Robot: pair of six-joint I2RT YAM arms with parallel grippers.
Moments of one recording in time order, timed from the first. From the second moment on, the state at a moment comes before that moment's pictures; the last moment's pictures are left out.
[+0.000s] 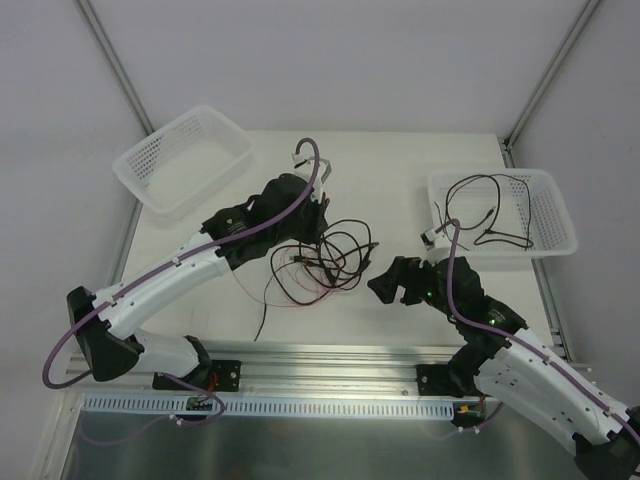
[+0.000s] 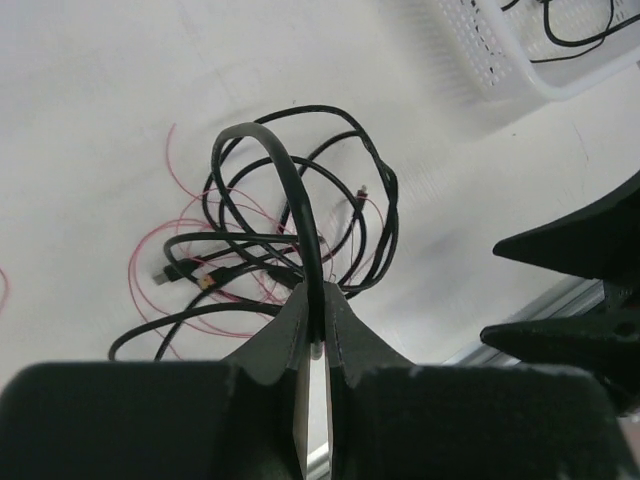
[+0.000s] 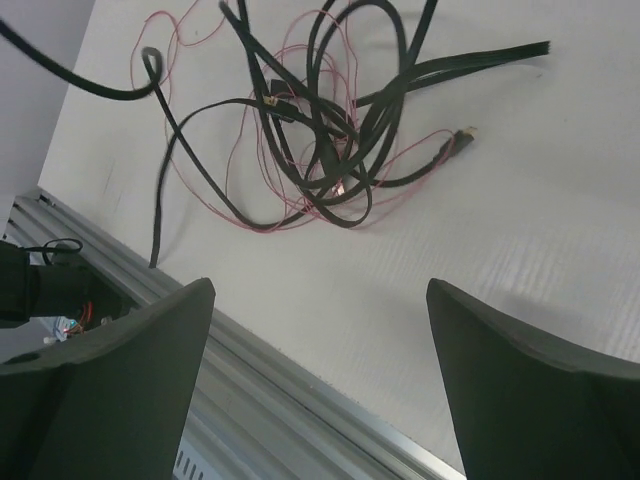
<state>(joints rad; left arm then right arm) -0.90 1.31 1.35 -0.61 -0.19 -0.37 0.72 0.58 0.49 -0.36 0.00 0.61</state>
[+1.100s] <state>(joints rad) -0.69 1.03 0.70 -0.68 -0.42 -0.93 0.77 0.47 0.49 -0.44 0.06 0.57</state>
